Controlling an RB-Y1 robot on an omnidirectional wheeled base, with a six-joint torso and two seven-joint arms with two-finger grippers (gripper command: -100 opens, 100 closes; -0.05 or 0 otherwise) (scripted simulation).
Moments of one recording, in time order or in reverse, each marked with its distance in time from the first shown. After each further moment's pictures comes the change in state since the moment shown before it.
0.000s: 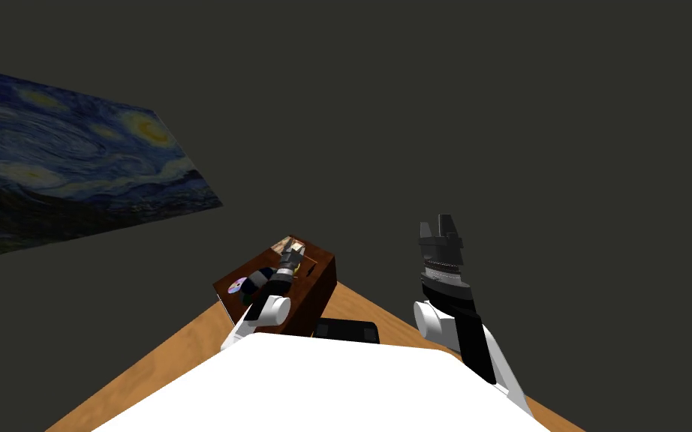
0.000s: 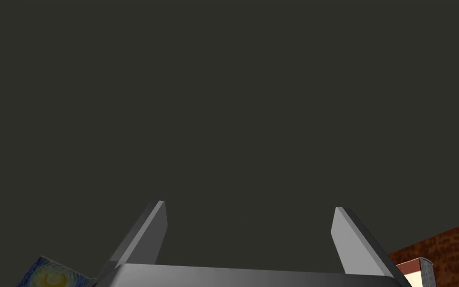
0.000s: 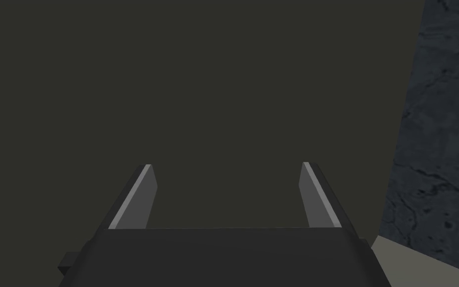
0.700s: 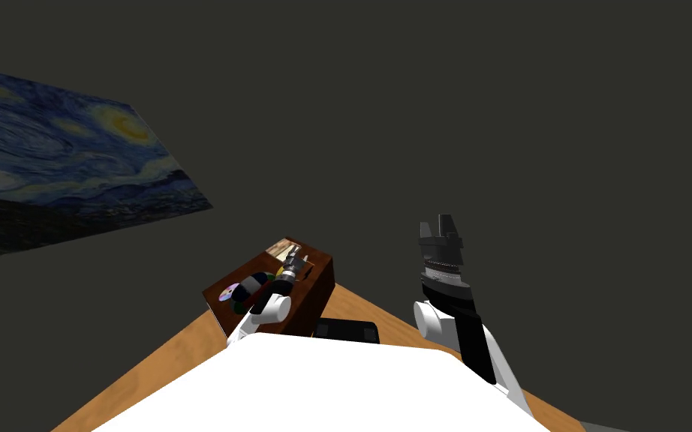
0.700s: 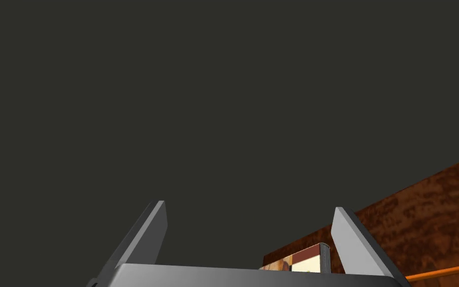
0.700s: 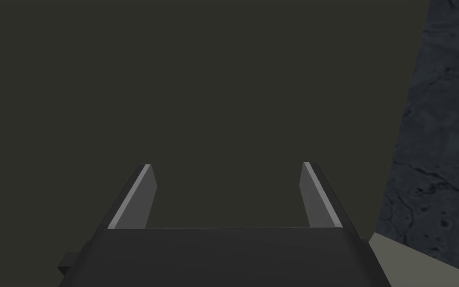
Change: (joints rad) left arm -0.056 0.044 -0.006 0.148 0.099 0.111 0.085; right arm 0.000 0.000 0.000 0.000 0.000 0.000 0.000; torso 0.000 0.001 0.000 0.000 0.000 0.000
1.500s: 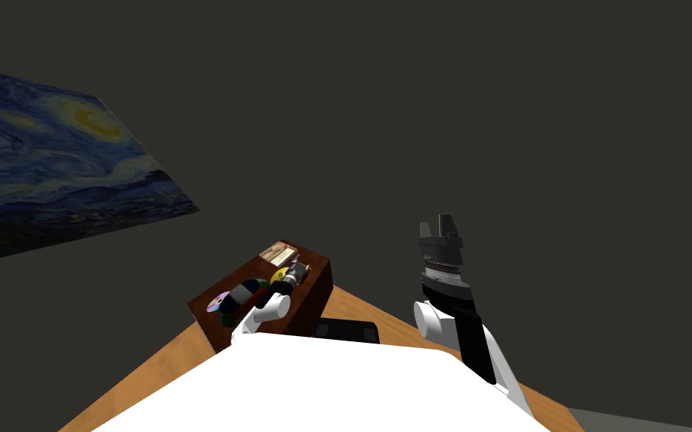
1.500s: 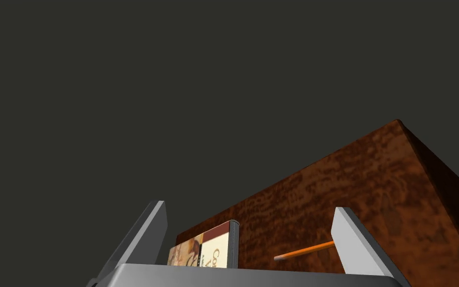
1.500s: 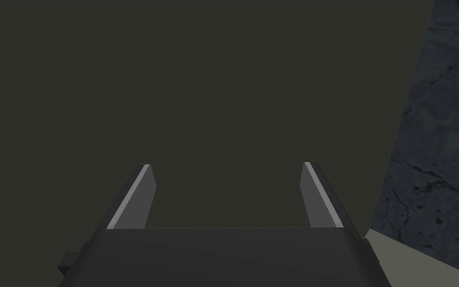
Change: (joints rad) left arm -0.078 0.058 -0.011 0.201 0.121 0.127 0.100; right arm 0.000 0.000 0.000 0.000 0.000 0.000 0.000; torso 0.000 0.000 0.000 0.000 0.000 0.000
